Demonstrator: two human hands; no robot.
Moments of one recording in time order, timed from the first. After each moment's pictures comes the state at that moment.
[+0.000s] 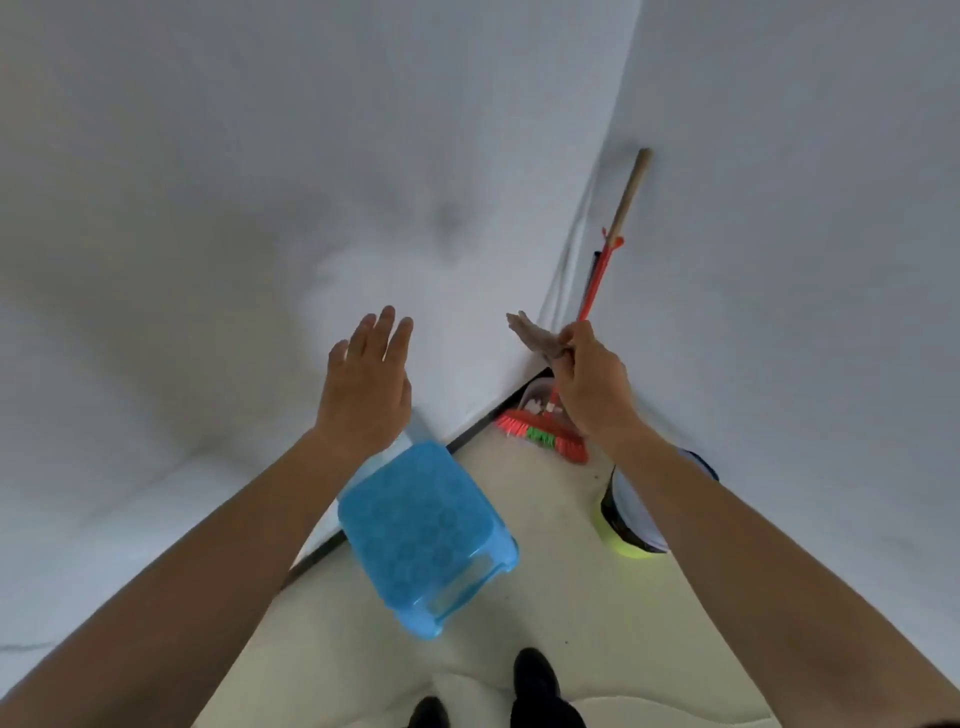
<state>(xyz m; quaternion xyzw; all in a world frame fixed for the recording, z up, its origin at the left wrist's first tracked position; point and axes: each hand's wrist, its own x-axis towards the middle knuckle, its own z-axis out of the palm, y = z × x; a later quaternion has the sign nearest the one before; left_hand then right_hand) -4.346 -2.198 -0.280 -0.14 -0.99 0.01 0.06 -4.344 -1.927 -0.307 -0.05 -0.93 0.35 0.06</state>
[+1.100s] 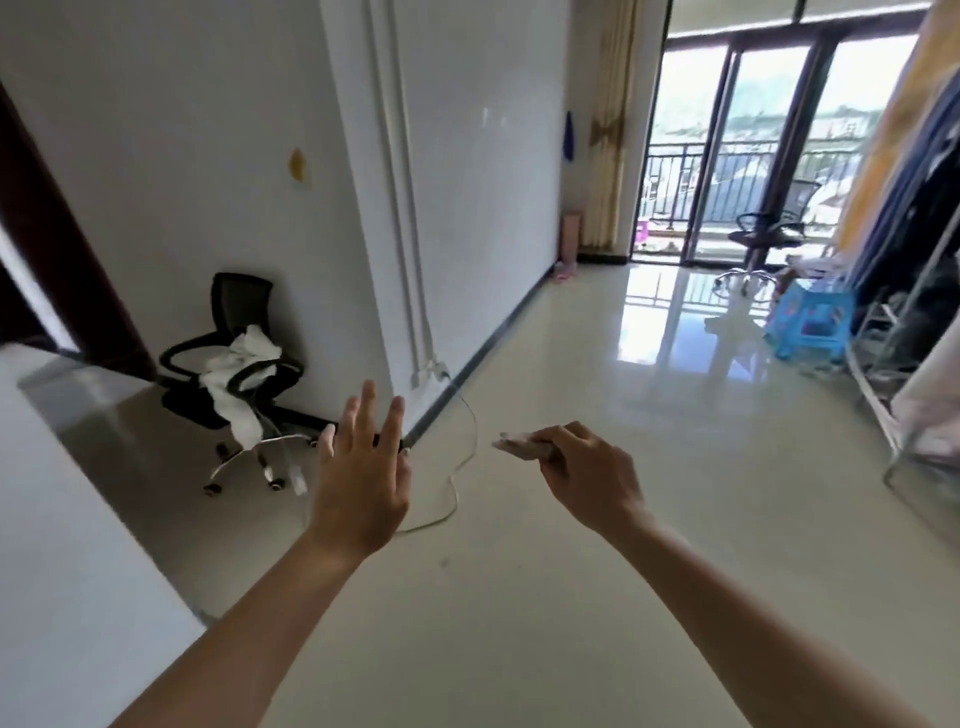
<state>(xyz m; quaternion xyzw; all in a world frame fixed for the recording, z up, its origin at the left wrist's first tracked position) -3.493 -1.742 -0.122 -0.88 -0.40 -0.24 0.08 -3.253 -1.867 -0.137 -0.77 -0.54 -0.08 0.31</state>
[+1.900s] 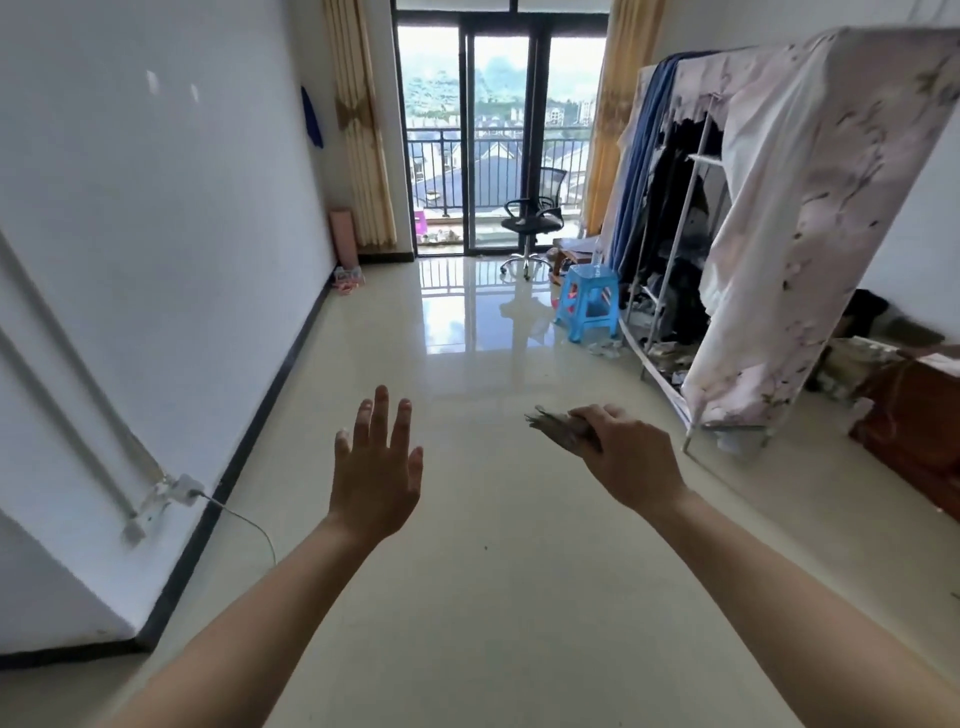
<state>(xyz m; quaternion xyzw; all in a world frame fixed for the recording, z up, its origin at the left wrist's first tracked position) -2.889 -1.421 -0.159 -0.97 -0.20 -0.17 -0.01 -2.729 -1.686 -0.135 -0.90 -0.32 -0.23 0.19</state>
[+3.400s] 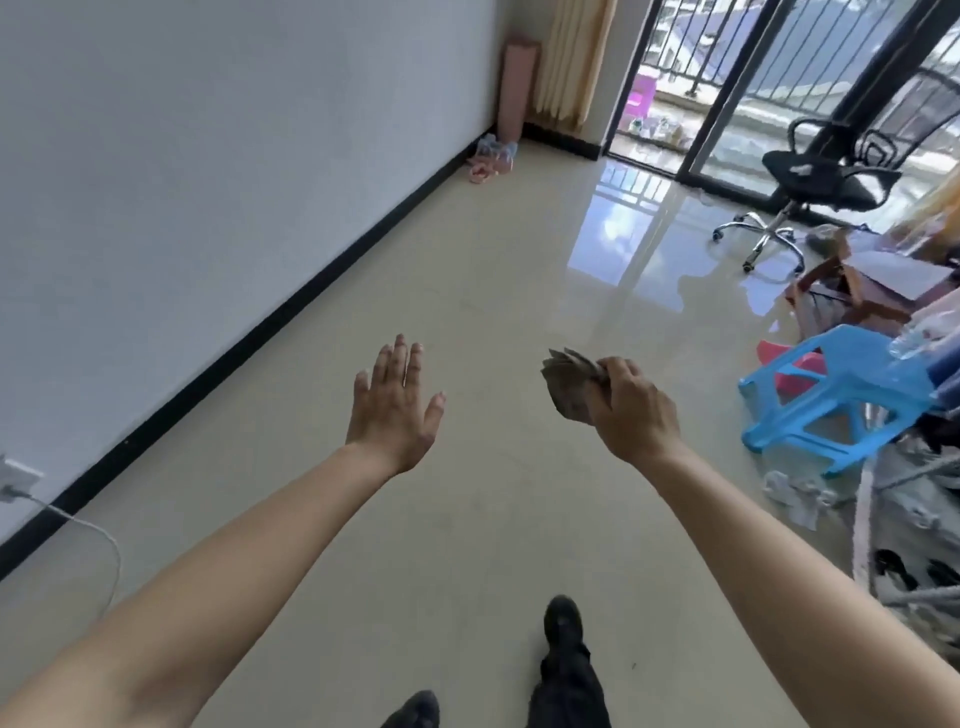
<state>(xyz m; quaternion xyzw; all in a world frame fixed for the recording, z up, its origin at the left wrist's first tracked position) -1.929 -0.887 -0.286 -0.87 -0.47 -0.04 -0.10 -1.682 -1.024 -0.246 -0.87 -0.46 0.05 0.17</state>
